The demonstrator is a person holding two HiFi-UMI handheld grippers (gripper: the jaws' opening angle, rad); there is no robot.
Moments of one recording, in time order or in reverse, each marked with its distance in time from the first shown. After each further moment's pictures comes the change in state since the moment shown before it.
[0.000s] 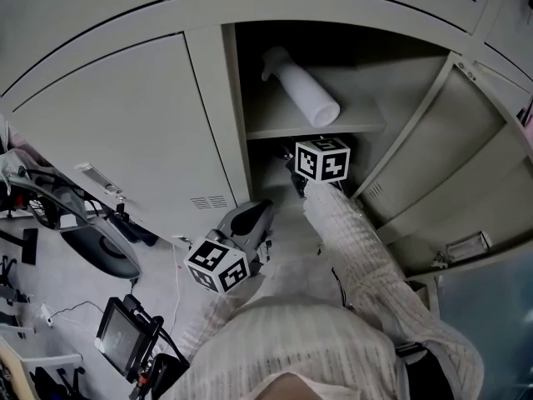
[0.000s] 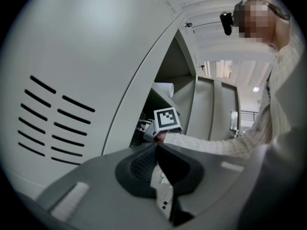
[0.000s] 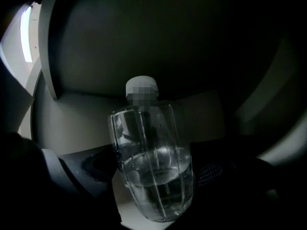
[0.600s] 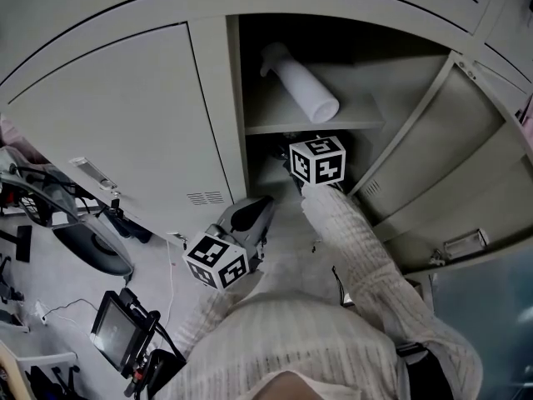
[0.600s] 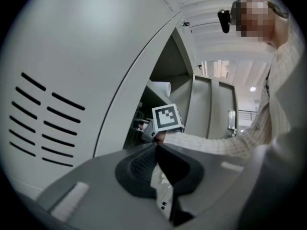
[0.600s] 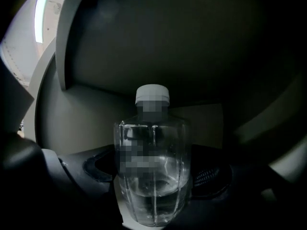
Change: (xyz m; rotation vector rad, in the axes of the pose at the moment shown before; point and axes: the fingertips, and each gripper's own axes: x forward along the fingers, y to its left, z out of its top) left arm 0.007 -0.008 0.001 0.011 0.000 -0.036; right arm -0.011 0.004 0.007 -0.165 0.018 -0.050
